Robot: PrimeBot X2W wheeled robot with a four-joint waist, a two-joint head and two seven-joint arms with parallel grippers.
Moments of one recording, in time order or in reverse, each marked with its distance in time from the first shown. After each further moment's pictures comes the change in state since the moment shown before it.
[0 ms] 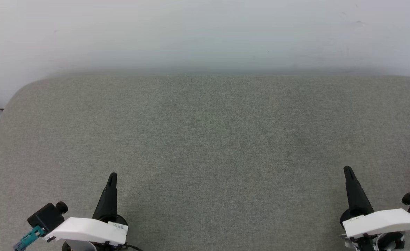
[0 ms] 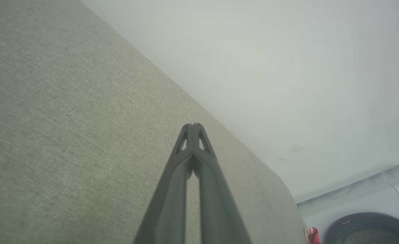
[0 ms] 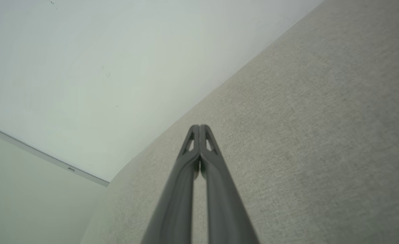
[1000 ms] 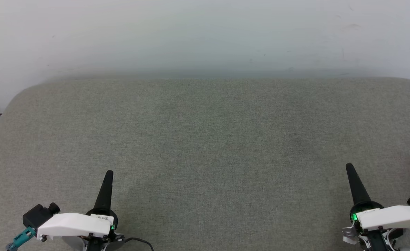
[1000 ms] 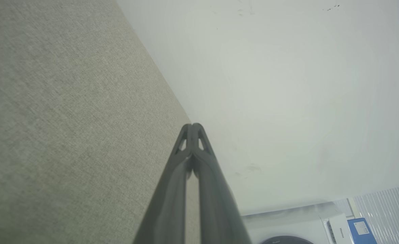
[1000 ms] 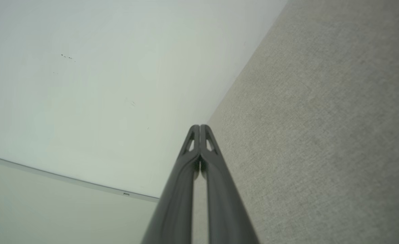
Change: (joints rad) left arm -0.037 -0.001 0.036 0.036 -0.332 0.000 0.085; right arm -0.030 -0.002 -0.021 0.022 0.345 0.000 0.079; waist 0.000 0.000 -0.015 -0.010
